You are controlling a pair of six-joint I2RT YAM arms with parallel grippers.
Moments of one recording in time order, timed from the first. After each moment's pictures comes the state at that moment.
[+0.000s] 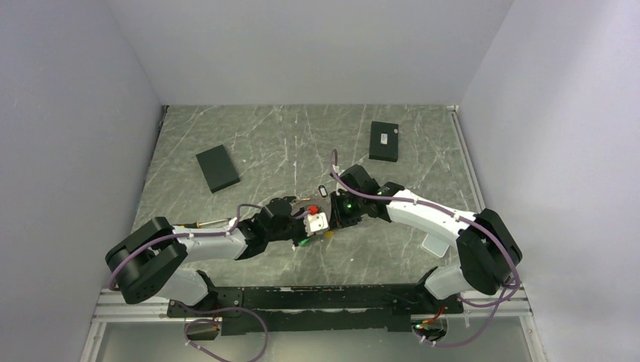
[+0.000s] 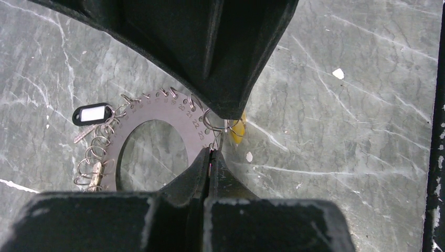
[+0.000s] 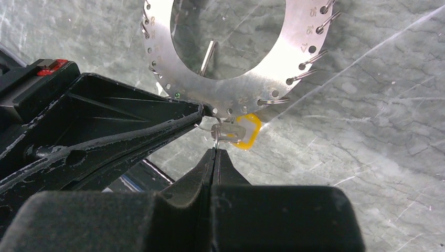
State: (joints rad) left arm -0.91 1.39 0.48 0.46 0.29 0.37; right arm 0.74 1.43 0.88 -0.42 -0.28 0.51
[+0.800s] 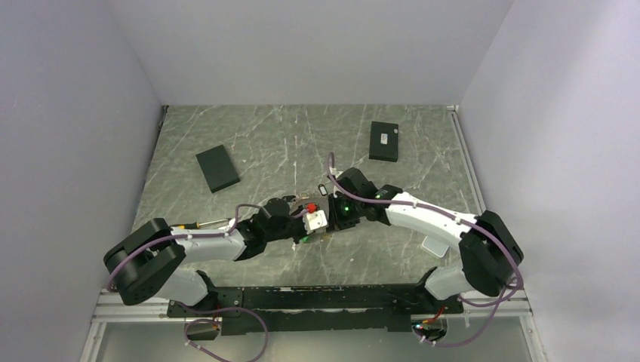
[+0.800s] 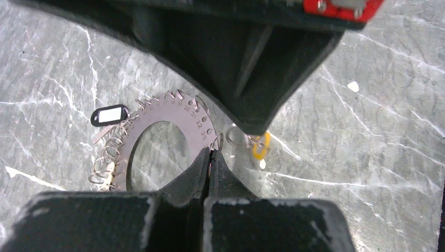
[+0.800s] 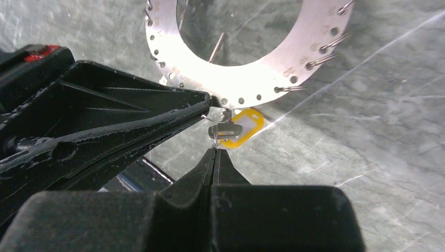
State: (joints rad) left arm -0.91 1.38 0.47 0.51 0.24 0.36; right arm 0.78 1.43 0.88 -0.42 -0.25 0.52
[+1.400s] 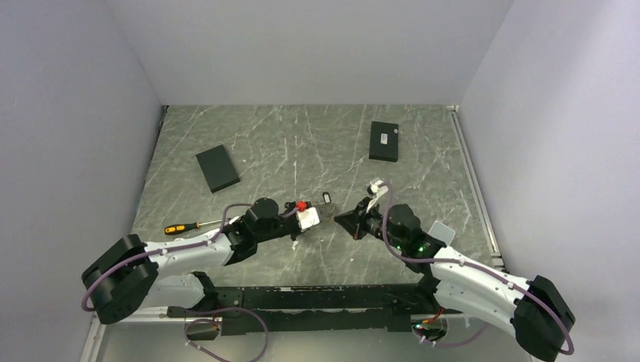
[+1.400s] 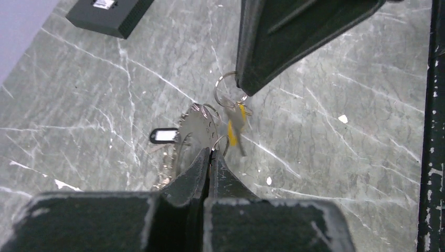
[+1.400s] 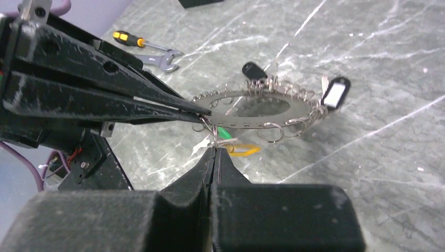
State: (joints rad) left arm -0.91 1.22 0.45 0.51 0.24 0.35; right arm 0.78 0.85 0.33 0.29 -0.14 0.44
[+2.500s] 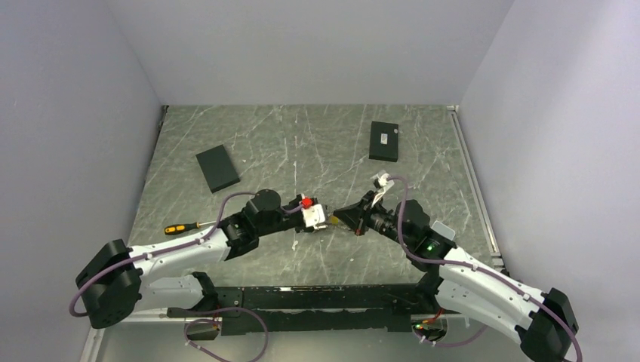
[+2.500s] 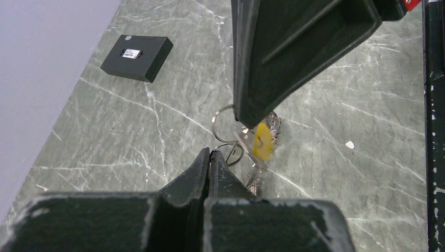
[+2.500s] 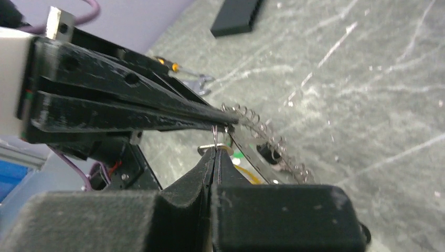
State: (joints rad) left arm -0.94 1.15 0.59 0.35 0.24 0.45; right arm 0.79 0.74 0.39 0.26 -0.16 0.48
